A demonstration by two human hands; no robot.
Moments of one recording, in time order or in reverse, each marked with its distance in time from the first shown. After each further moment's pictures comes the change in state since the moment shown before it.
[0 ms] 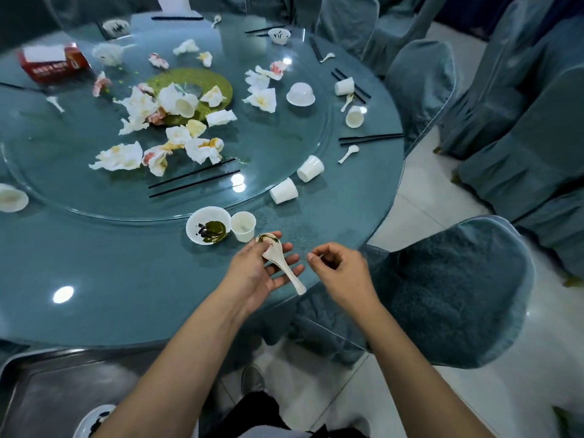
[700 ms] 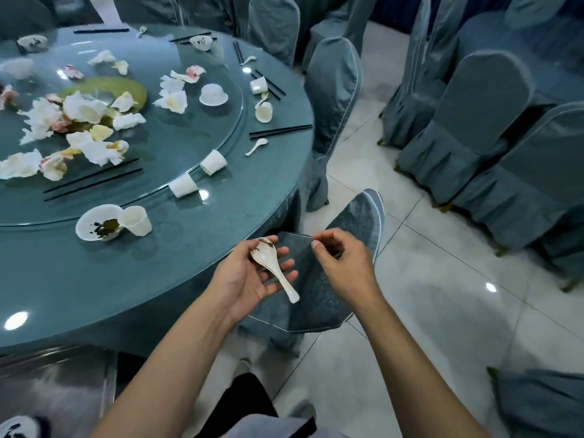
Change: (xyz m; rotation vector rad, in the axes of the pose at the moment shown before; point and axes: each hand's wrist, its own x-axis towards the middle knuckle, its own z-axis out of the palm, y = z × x) left_hand -0.072 -0.163 0.189 0.031 -0.187 -0.100; right_hand -0.064 0.100 -0.252 -0.010 0.200 -0.049
